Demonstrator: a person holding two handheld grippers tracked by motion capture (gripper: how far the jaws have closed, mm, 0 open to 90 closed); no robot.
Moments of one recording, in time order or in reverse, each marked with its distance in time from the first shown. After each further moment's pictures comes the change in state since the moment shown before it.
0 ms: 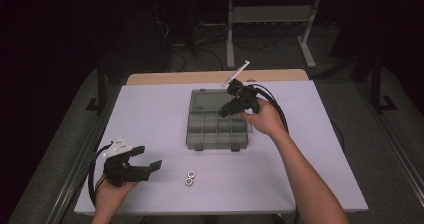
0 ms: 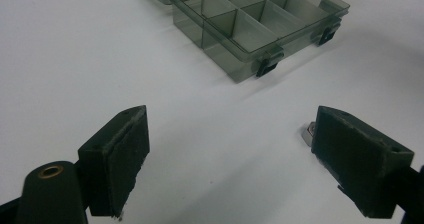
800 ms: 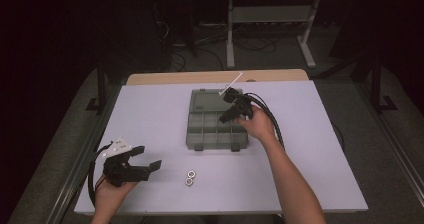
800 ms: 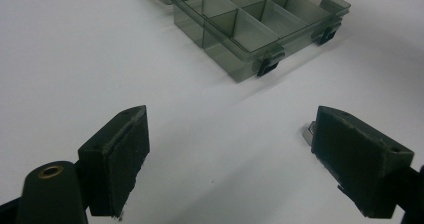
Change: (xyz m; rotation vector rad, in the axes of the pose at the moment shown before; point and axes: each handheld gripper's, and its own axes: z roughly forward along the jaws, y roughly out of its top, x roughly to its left) left arm 0.000 0.000 0.000 -0.003 0.001 -0.005; right arm -0.022 -0.018 0.053 0.084 -0.054 0.097
